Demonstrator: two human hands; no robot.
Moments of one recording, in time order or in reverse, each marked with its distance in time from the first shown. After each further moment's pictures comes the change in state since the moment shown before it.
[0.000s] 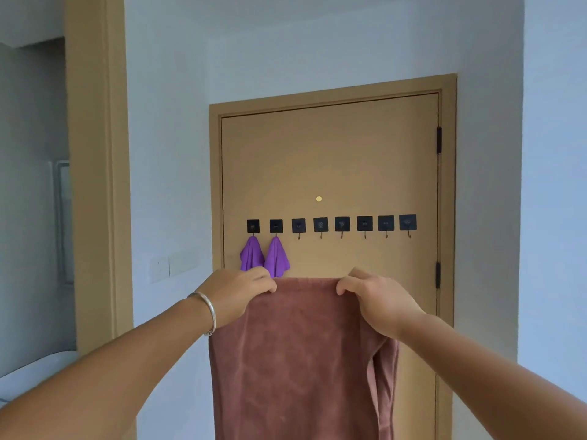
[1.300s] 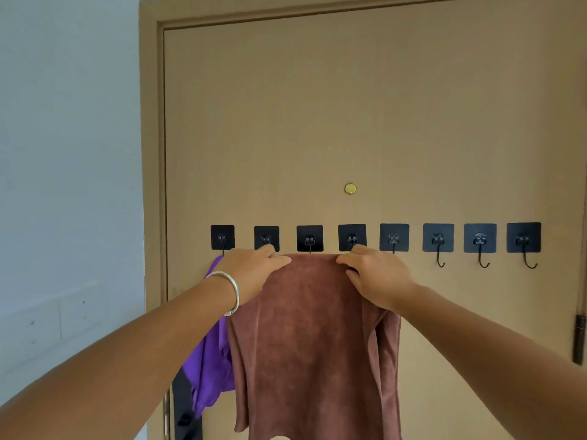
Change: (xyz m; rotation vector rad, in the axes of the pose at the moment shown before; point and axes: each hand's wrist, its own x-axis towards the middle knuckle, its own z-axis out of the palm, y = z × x) left_hand 0.347 -0.269 0.323 0.035 -0.026 -0.104; right_hand 0.402 0.225 0.270 -0.242 0.057 0.086
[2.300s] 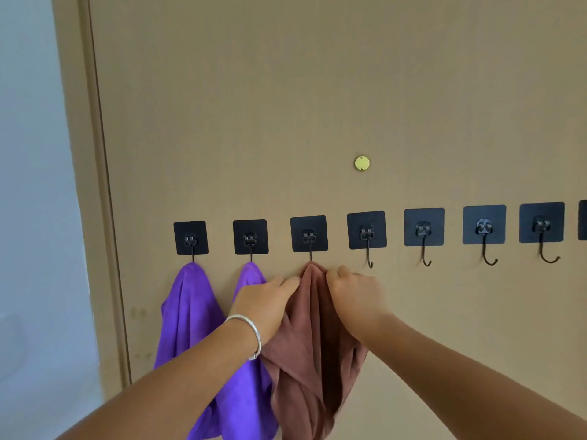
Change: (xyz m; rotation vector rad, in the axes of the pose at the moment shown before) left_hand 0.082 0.020 0.151 -0.294 0.024 -0.067; right_hand 0.060 -0.007 0.134 -0.163 -0.130 0.178
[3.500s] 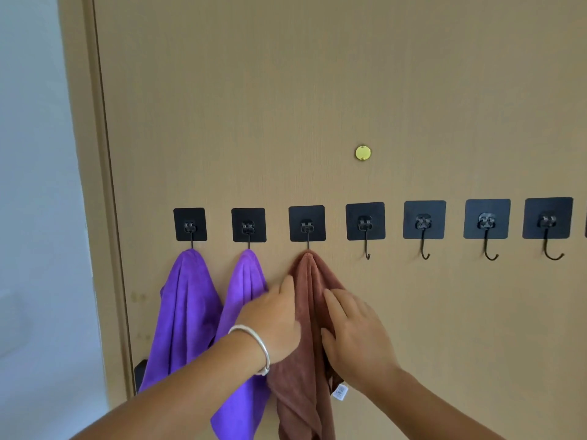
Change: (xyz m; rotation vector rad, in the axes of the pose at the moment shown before) left_hand -0.034 0.046 -0.019 -0.162 -0.107 -0.169; right_hand -0.068 -0.010 0.033 0.338 0.159 -0.017
